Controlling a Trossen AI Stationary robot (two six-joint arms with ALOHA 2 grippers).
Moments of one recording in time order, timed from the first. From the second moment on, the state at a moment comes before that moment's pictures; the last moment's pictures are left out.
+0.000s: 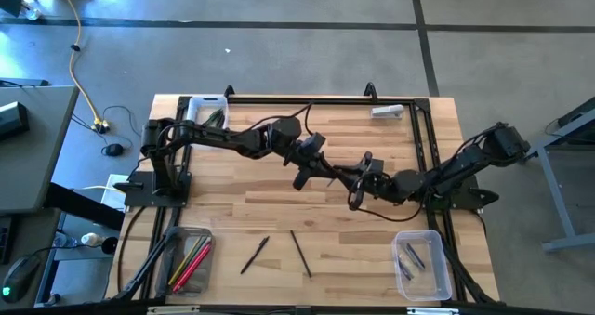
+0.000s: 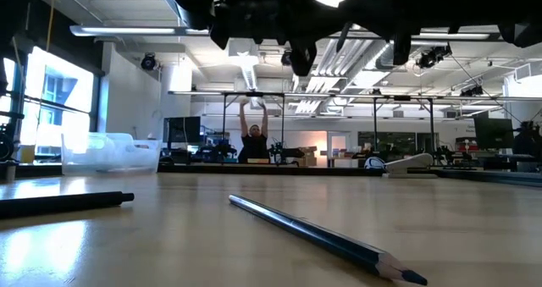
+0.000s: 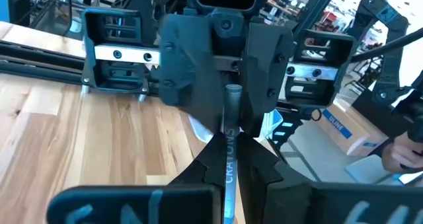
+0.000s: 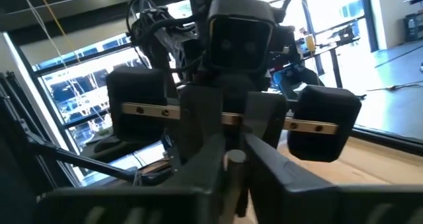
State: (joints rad) left arm 0.27 1.84 1.21 0.39 0.60 -0.27; right arm 0.31 1.36 0.38 1.18 0.64 0.22
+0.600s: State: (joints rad) left arm 0.30 1.73 1.21 0.18 0.47 -0.04; right arm 0.38 1.16 0.41 1.03 0.64 0.10
